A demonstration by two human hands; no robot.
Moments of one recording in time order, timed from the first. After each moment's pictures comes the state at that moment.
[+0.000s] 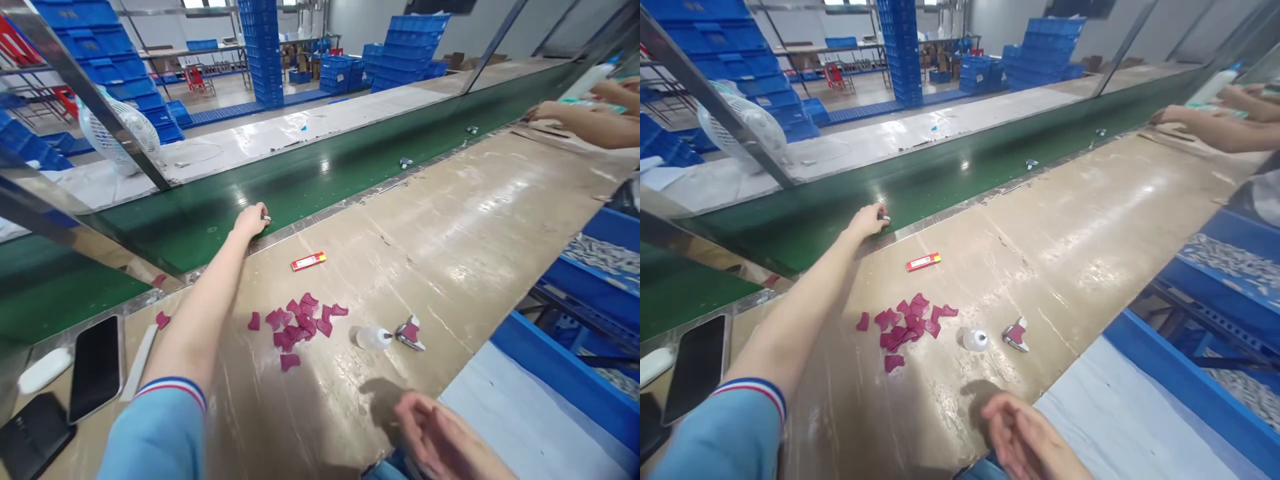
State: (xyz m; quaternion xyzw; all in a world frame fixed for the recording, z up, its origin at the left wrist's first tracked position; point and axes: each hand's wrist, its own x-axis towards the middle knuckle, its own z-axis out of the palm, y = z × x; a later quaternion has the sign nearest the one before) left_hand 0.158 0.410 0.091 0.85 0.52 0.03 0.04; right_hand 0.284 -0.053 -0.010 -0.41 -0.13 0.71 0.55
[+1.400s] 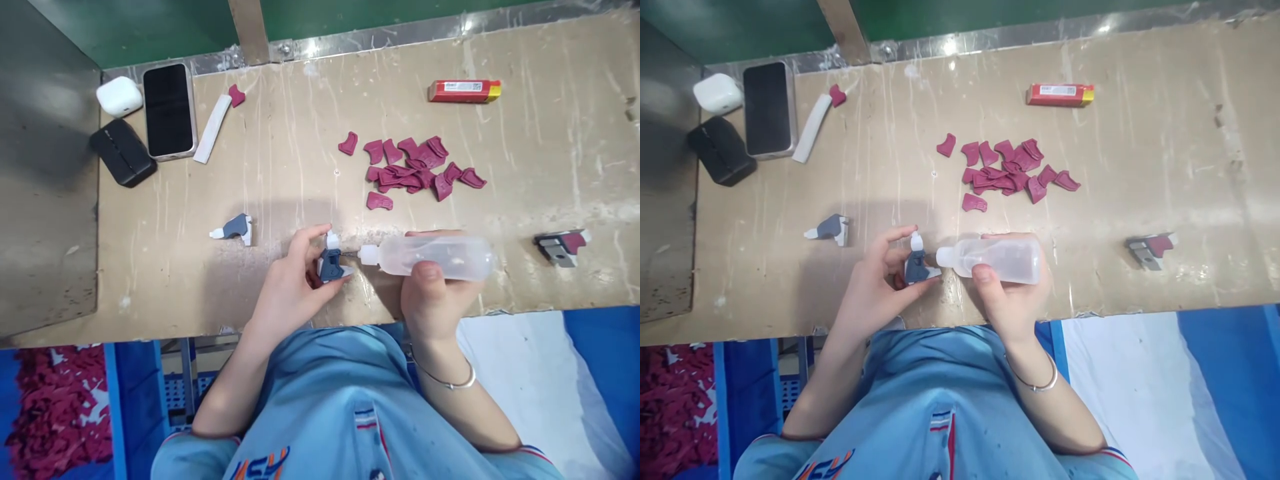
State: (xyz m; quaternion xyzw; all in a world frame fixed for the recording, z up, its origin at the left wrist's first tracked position) left_hand -0.001 0.012 0.013 0.59 0.57 0.31 0.49; right_hand 0.182 0.004 -0.027 -0.52 -0.44 0.29 0.67
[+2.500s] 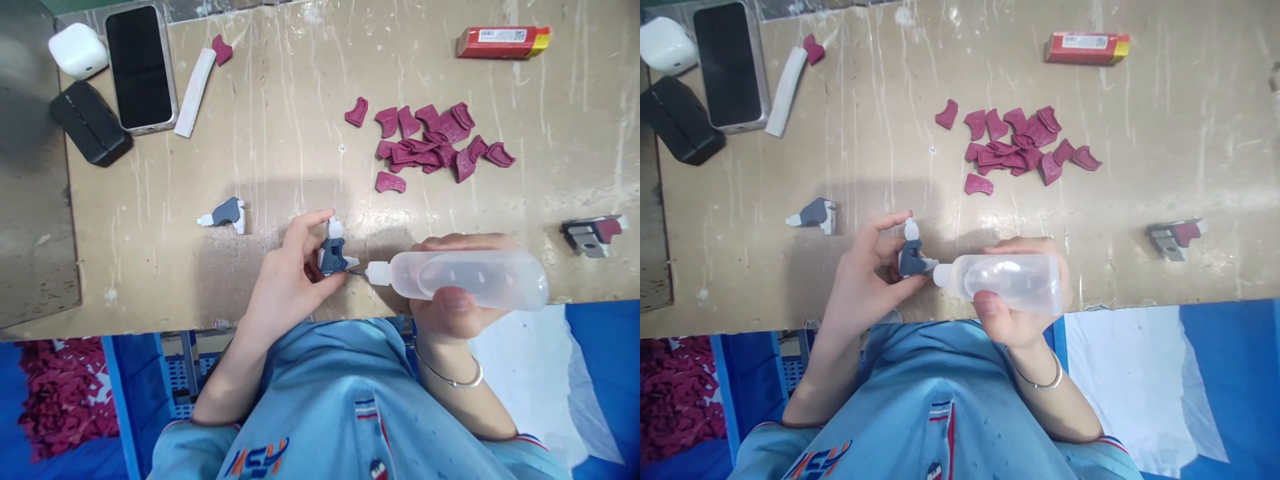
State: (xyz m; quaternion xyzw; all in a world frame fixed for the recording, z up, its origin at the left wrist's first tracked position) left_hand -0.003 0.010 0.015 0.59 0.58 0.30 0.48; right_hand 0.187 -0.007 -0.025 -0.53 -0.54 0.19 0.63
